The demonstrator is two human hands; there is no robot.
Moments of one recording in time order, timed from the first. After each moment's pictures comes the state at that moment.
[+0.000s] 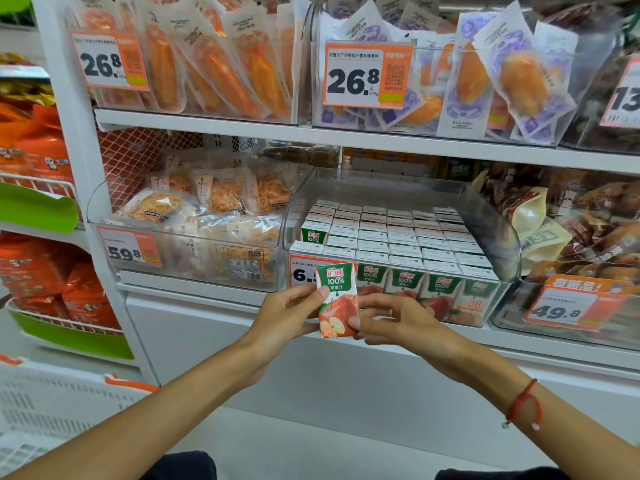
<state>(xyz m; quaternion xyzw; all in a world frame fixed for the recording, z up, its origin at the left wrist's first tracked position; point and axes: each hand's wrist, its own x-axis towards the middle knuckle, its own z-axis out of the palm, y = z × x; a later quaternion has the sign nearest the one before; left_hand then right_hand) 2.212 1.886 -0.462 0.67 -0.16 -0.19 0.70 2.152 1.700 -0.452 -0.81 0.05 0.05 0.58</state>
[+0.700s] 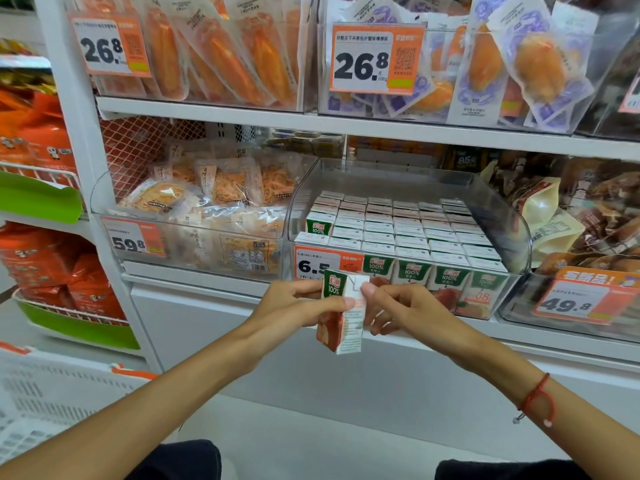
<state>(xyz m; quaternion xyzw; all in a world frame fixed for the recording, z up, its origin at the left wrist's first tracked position) 2.215 1.894 -0.455 0.73 -0.20 -0.20 0.63 2.148 1.703 -0.445 -0.84 0.03 0.02 0.54</state>
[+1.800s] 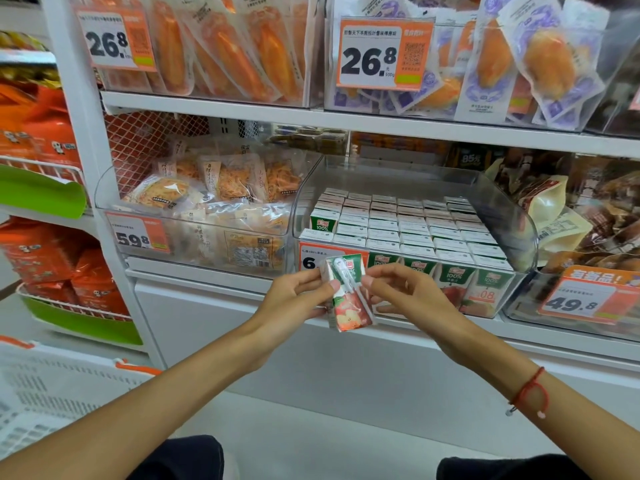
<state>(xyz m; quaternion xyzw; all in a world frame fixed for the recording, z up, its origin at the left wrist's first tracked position) 2.215 1.894 -0.456 0.69 -0.18 -0.19 0.68 2.160 1.706 -0.450 -0.80 0.07 -0.07 0.59</state>
